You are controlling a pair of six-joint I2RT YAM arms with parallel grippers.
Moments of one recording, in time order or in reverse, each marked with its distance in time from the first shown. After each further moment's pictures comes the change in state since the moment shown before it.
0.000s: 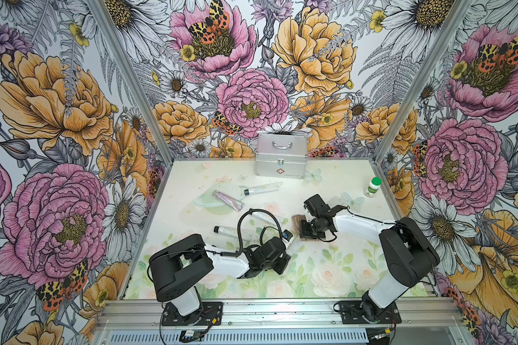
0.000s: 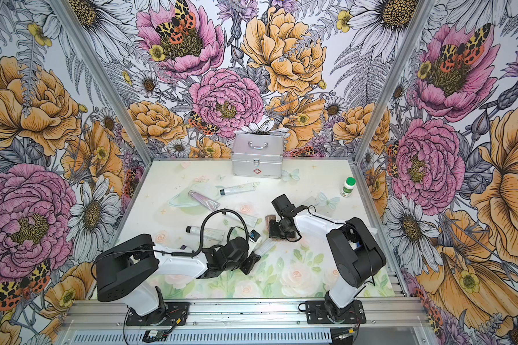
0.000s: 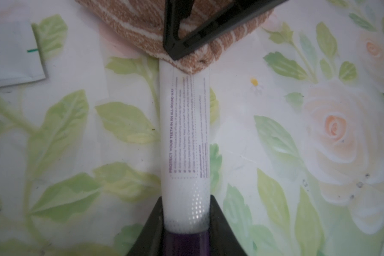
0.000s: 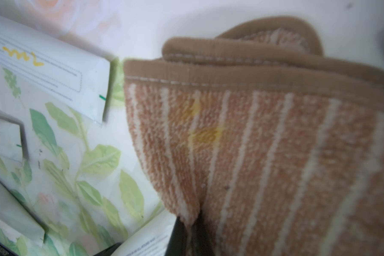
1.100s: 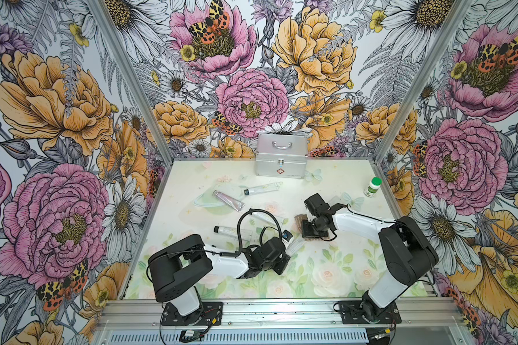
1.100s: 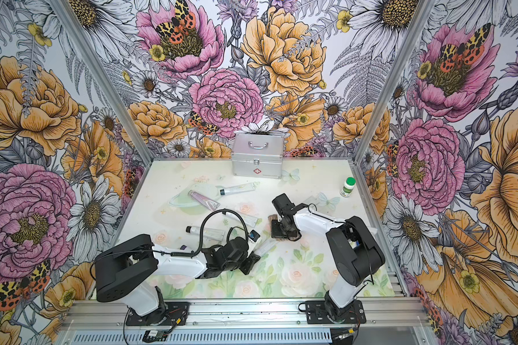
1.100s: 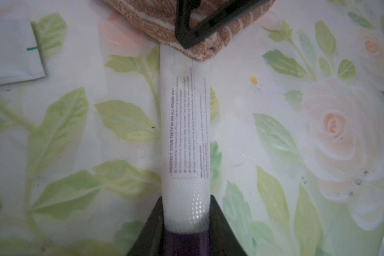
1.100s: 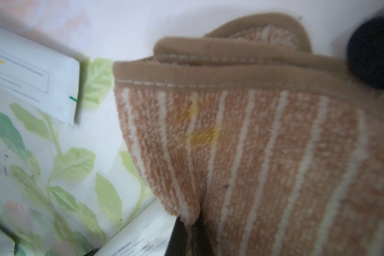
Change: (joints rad) left arm 0.001 -0.007 -0.005 -0.003 0.004 0.000; right arm -0.011 0.012 0.027 -0.064 0.070 -0.043
